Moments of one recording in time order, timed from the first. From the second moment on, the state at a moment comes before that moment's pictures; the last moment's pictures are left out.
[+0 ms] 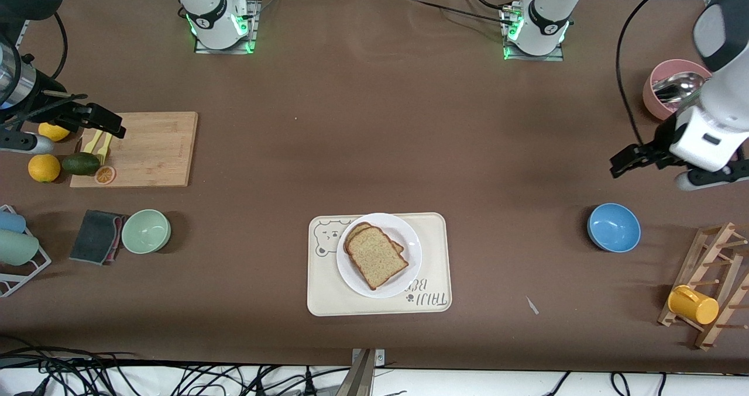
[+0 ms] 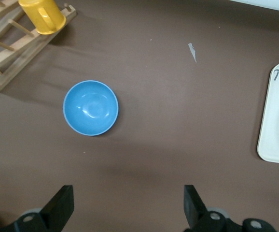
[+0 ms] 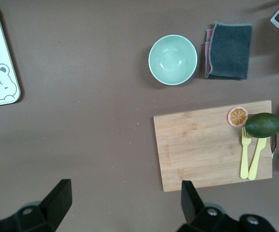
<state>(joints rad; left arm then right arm) 0.08 0.06 -0.08 -1.74 0.02 1.86 -0.21 -0.13 0.05 0.16 -1.65 0.01 1.64 0.15</state>
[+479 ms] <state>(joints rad) 0.13 0.04 -0.08 -1.75 0.02 1.85 -0.18 -0.13 0.05 0.16 -1.65 0.01 1.64 0.15</state>
